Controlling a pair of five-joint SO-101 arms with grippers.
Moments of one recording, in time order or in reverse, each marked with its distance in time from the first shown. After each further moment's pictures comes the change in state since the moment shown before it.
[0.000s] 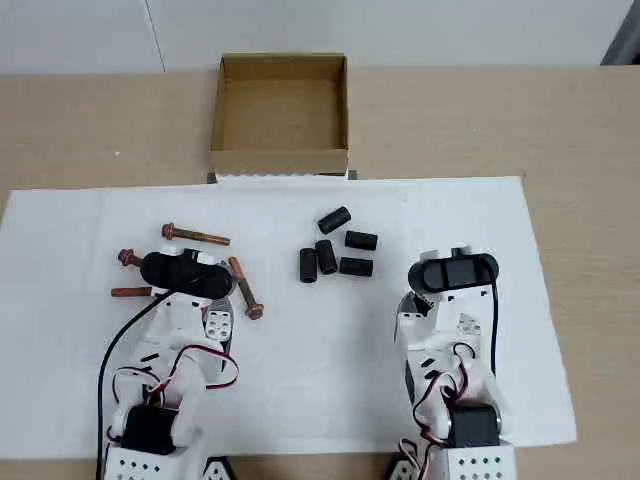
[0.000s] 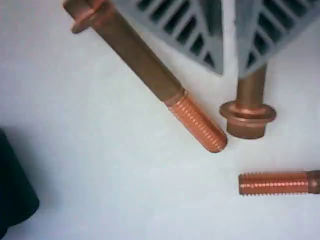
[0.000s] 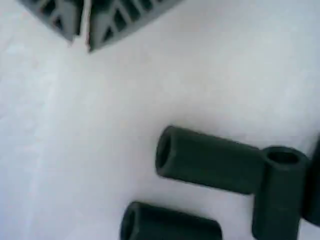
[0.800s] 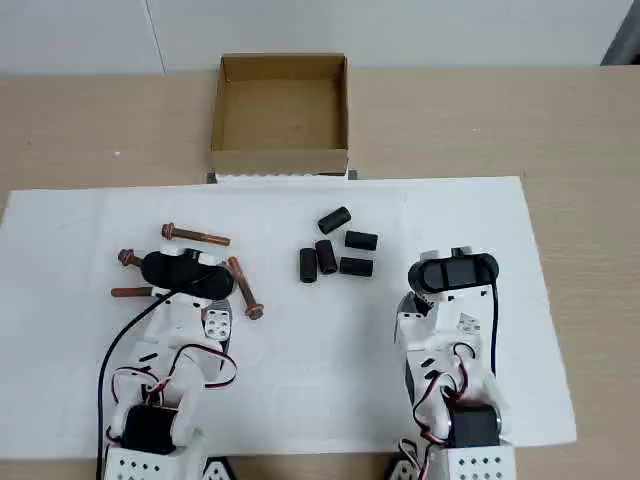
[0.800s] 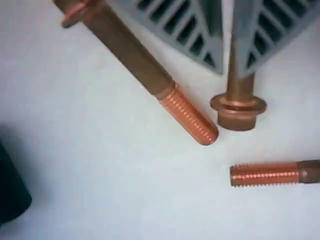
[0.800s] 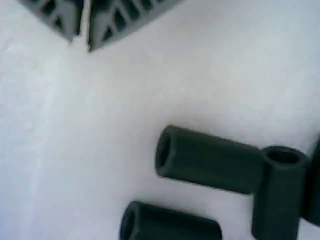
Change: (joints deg) left arm -0.5 0.0 0.2 -1.0 -3.9; right arm 0.0 0.0 0.0 0.0 0.0
